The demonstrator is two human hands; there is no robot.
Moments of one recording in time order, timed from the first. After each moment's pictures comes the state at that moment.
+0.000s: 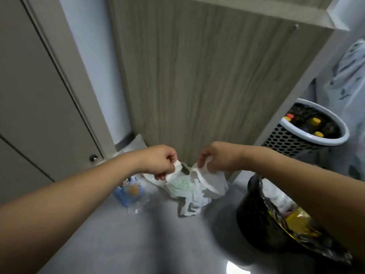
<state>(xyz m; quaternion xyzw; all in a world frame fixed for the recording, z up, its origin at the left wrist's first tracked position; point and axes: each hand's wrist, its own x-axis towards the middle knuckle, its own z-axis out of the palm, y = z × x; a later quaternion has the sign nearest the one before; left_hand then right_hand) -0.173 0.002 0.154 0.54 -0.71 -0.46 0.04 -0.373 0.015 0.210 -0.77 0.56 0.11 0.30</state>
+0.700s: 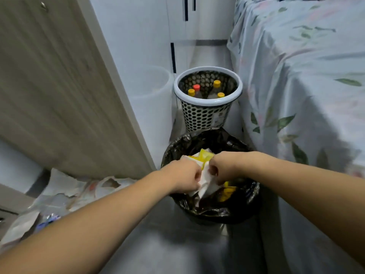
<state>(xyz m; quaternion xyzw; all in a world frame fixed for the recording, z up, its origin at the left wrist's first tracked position) -0.490 0.055 0.129 0.33 -0.91 -0.21 -0.16 -0.646 0.092 0.126 -0.68 0.66 0.18 0.26</state>
